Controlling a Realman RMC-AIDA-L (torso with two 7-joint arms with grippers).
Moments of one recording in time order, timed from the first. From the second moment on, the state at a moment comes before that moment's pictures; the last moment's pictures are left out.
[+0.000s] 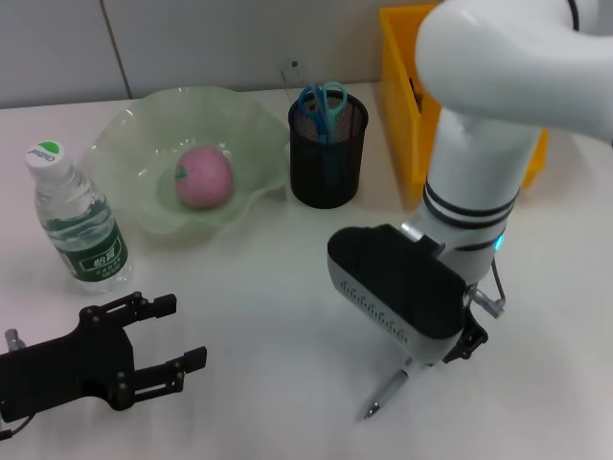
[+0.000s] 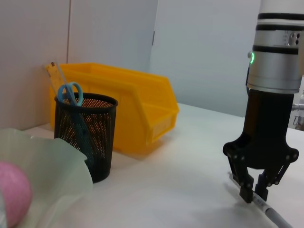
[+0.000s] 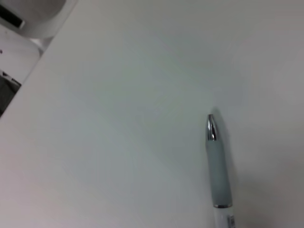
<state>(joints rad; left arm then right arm) -0.37 -2.07 0.71 0.49 1.94 1.58 -1.00 0.95 2.09 -1.80 -0.93 -2.55 -1.58 1.58</state>
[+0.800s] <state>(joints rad) -0.38 -2.07 0.71 0.49 1.89 1.63 -0.99 0.98 2.08 -1.59 -0.99 -2.56 -1.60 1.56</state>
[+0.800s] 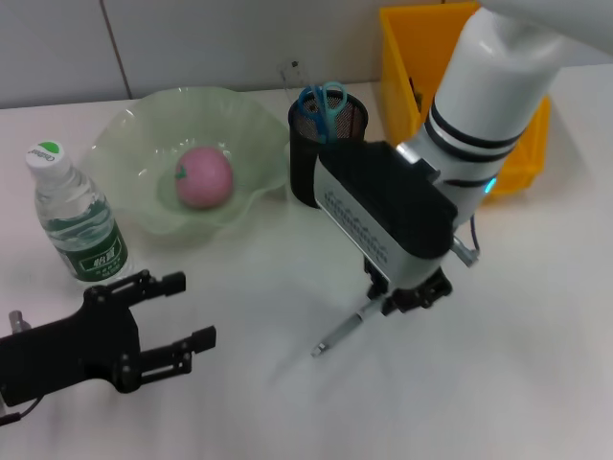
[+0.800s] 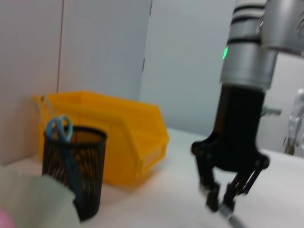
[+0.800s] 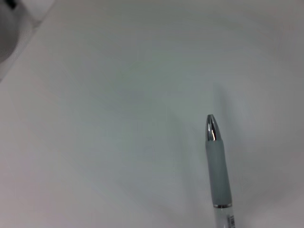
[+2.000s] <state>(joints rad) -0.39 -2.07 0.71 0.38 1.41 1.83 -0.91 0.71 2.08 -1.24 -0.99 -1.74 -1.38 1.47</state>
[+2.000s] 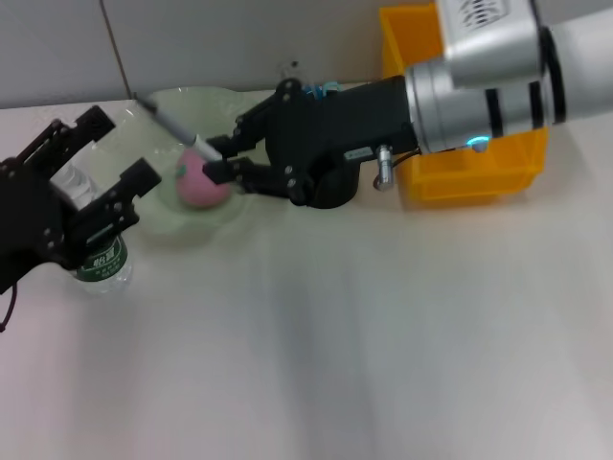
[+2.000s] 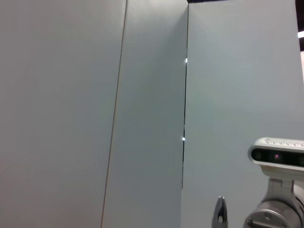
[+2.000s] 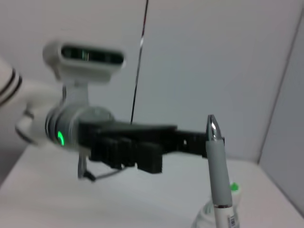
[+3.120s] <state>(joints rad) -0.44 -2.08 0.73 0.27 1.40 1.84 -0.74 0.74 2.08 -1.28 -0.87 -1.69 -1.40 1.46</state>
